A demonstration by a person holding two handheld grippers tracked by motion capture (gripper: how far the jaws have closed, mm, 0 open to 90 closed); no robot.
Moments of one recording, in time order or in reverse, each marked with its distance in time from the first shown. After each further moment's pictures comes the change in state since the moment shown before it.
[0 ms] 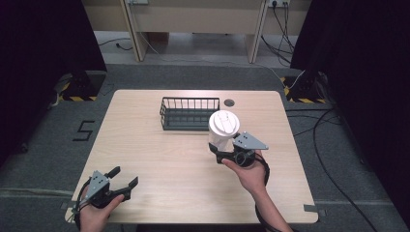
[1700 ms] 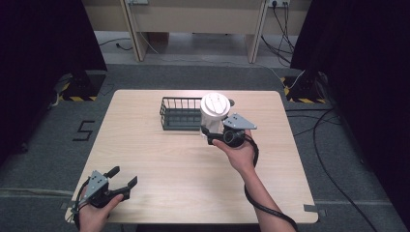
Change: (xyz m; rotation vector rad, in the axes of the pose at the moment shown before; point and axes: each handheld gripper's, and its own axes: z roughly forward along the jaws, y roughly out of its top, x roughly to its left) left arm 0.002 0.000 -0.001 -0.005 0.002 -0.011; right arm -0.015 0.032 0.048 0.000 -0.019 0.004
